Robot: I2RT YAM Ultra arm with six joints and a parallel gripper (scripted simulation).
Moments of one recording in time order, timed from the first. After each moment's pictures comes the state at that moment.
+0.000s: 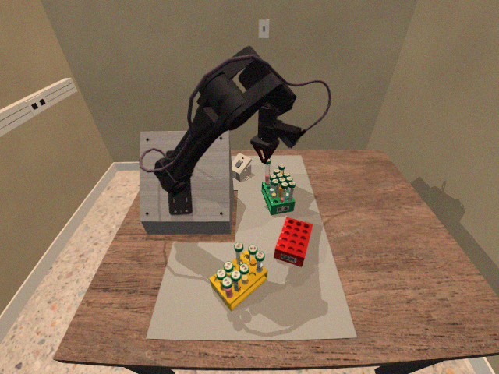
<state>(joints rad) 0.59 2.46 1.34 -1.04 0.61 1.42</state>
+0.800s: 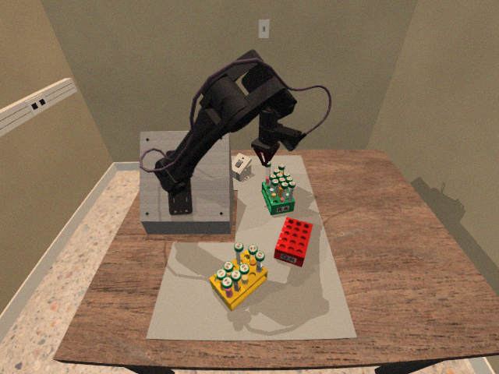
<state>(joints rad) 0.57 2.47 1.33 -0.99 0.62 1.40</state>
